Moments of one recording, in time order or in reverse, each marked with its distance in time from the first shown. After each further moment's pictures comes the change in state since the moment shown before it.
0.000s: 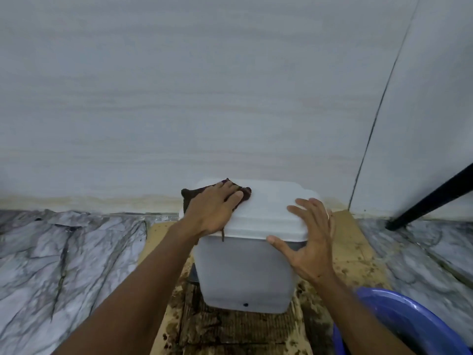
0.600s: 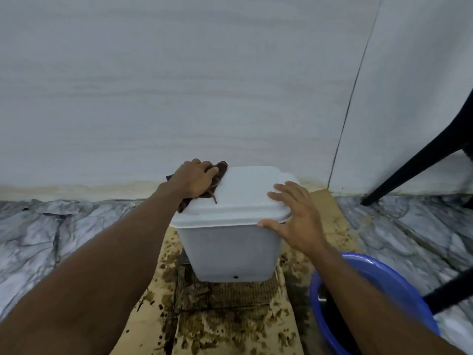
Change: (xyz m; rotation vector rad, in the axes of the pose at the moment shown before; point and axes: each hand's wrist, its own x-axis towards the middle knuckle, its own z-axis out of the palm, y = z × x) left_hand 0.028 -0.025 -0.007 0.206 -0.118 -0.178; right_hand -0.009 -0.010 -0.039 -0.076 -0.179 -0.032
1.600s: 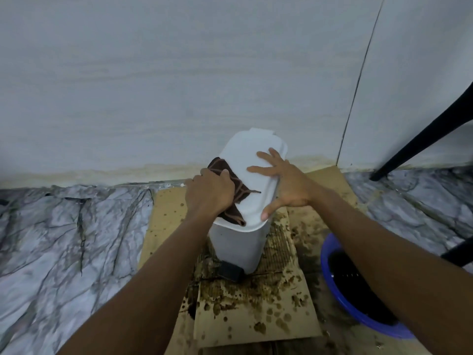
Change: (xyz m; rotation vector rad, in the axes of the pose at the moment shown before) left_hand -0.117 0.042 0.028 -0.165 0.144 -0.372; right_hand 0.041 -0.033 -0.002 0.144 -0.722 0.078
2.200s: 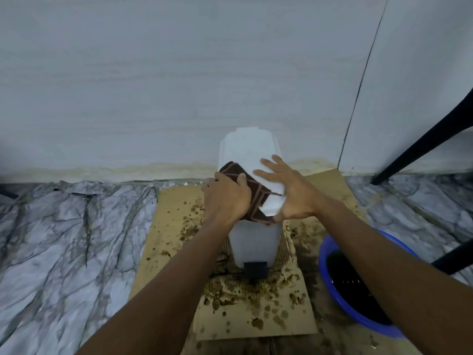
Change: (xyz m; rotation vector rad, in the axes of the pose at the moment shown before) left_hand -0.035 0.014 0.015 -0.129 -0.008 0.023; right_hand -0.029 -0.014 0.008 -0.164 0.070 -0.046
